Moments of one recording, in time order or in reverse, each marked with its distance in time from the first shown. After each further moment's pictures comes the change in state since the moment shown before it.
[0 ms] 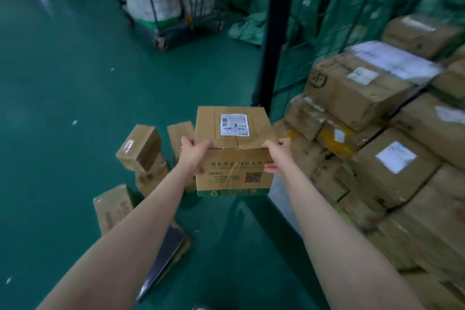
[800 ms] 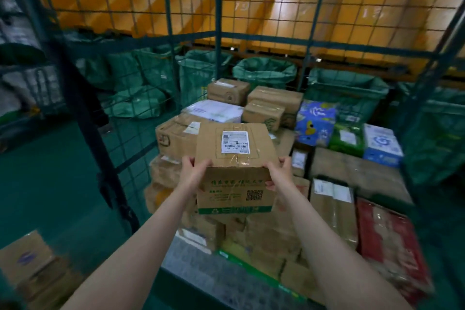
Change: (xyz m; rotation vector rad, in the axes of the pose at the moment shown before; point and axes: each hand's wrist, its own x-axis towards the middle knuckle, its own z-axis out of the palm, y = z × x) left_hand -0.167 0.093 0.324 0.102 -0.444 0.351; right_hand -0.080 0.003 -0.372 0.242 0.582 -0.201
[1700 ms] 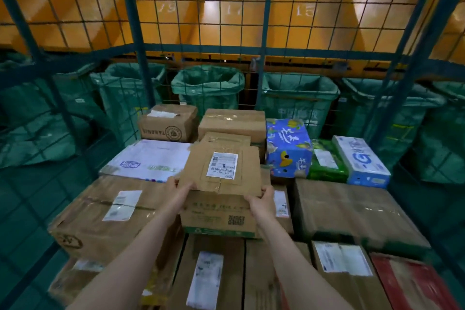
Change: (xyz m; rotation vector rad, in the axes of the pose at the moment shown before) left_hand 0.317 0.069 0.155 0.109 -0.296 -0.083; right_hand 0.271 -0.035 0.043 0.071 0.243 0.125
